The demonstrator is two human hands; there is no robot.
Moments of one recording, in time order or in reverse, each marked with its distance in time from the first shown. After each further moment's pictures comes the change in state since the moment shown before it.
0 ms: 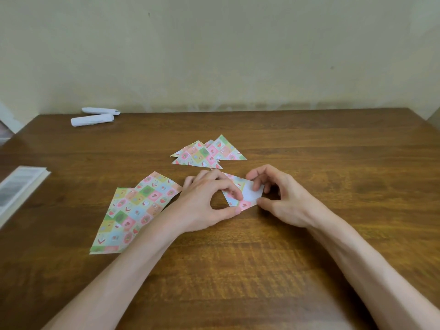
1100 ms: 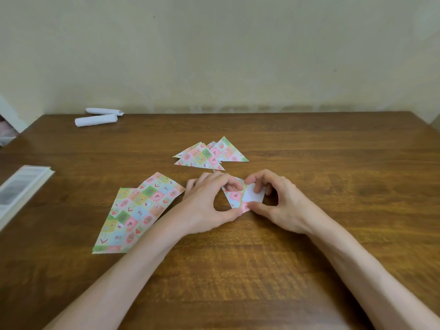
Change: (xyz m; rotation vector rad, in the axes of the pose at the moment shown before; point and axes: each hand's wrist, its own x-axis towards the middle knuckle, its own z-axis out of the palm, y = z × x) left_hand -0.004 0.003 0.003 -0.038 0.057 -0.018; right_hand -0.002 0.002 0.009 -0.103 0.030 -0.014
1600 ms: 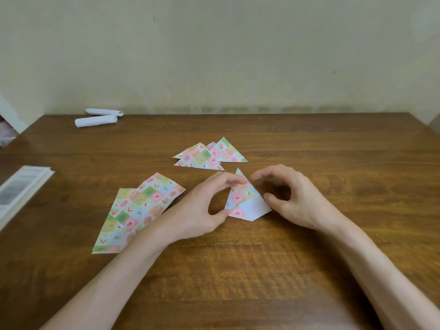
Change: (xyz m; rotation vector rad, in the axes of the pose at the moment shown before) left_hand -0.012 0.003 -0.012 -0.199 -0.103 0.090; right_hand -0.003 0.005 -0.021 -0.069 0.081 -0.116
